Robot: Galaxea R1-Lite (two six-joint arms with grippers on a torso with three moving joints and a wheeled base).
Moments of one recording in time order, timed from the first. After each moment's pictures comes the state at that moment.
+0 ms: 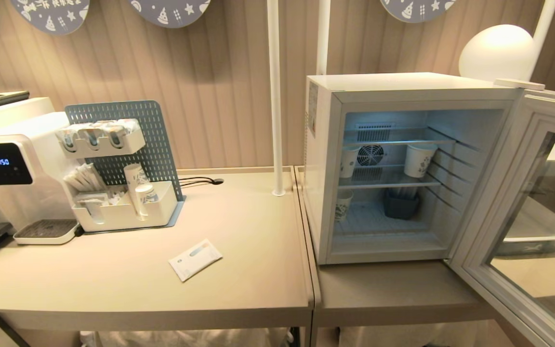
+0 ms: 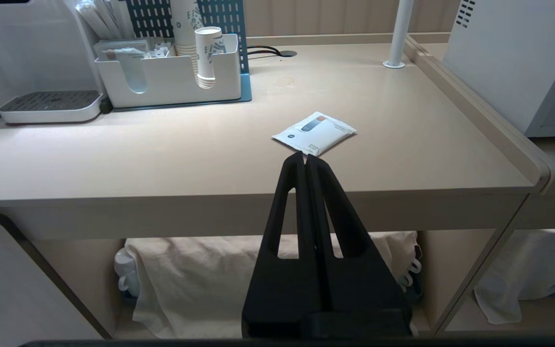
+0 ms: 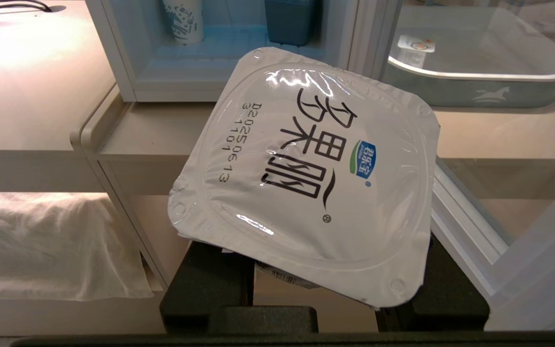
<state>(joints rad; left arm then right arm) 0.00 0.00 0.00 0.00 -0.01 0.01 0.00 0.00 -0.08 0.20 0.01 -0.06</state>
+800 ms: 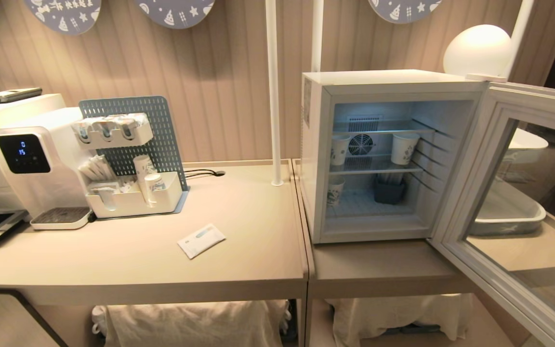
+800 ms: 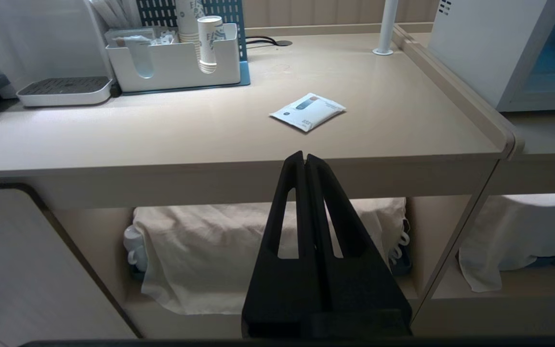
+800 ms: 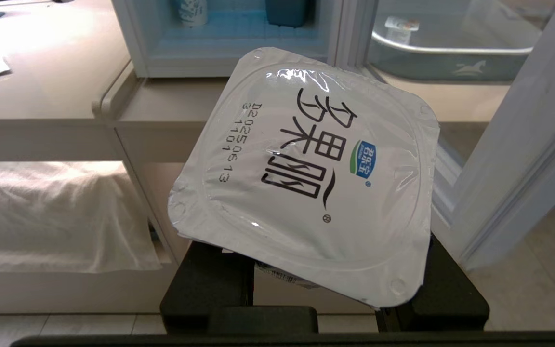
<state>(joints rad) 0.00 0.00 0.00 0.00 -0.01 0.01 0.00 0.00 -0.08 0.21 0.01 -0.06</state>
